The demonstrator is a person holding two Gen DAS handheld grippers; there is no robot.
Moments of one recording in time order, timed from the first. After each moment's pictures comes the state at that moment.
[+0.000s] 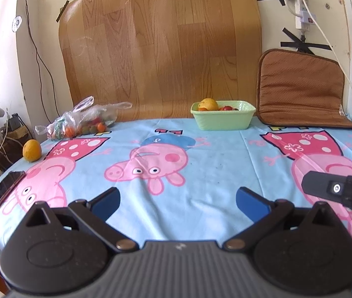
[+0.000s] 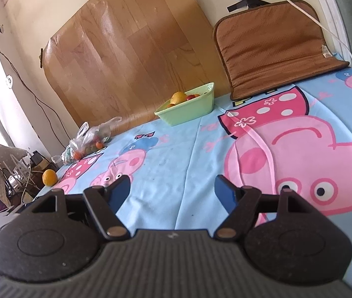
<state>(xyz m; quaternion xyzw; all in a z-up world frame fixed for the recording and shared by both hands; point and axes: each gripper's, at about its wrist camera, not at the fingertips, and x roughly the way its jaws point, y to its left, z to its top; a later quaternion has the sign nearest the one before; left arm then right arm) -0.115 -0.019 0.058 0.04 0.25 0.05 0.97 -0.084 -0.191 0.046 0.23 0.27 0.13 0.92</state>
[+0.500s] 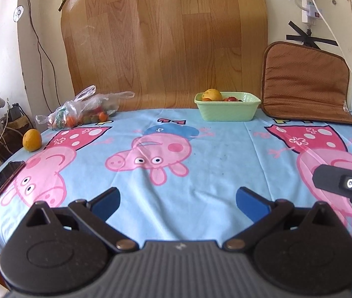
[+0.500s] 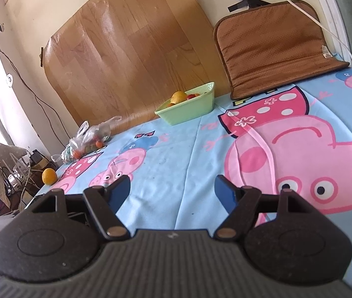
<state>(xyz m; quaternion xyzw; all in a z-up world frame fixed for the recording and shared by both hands) -0.110 -0.013 0.053 0.04 0.27 0.05 0.96 -0.085 -0.190 0.046 0.23 0.27 0.13 0.93</state>
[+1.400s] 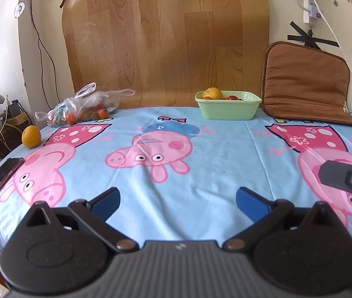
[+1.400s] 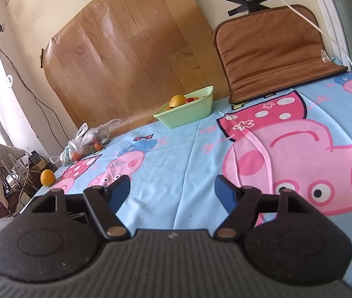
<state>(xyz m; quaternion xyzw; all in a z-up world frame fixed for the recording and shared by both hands) -0.110 -0.009 0.050 0.03 0.27 0.05 0.96 -0.086 -0.190 0.047 0.23 0.26 0.12 0.93</state>
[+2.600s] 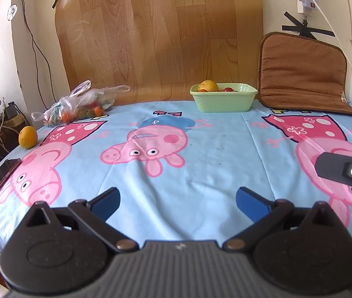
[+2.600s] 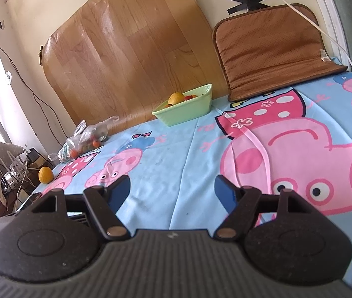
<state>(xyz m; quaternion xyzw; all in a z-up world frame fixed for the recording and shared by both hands) -0.109 -0.014 0.045 0.05 0.28 0.04 0.96 -0.086 -0.190 0.045 0.22 0.27 0.12 0.93</state>
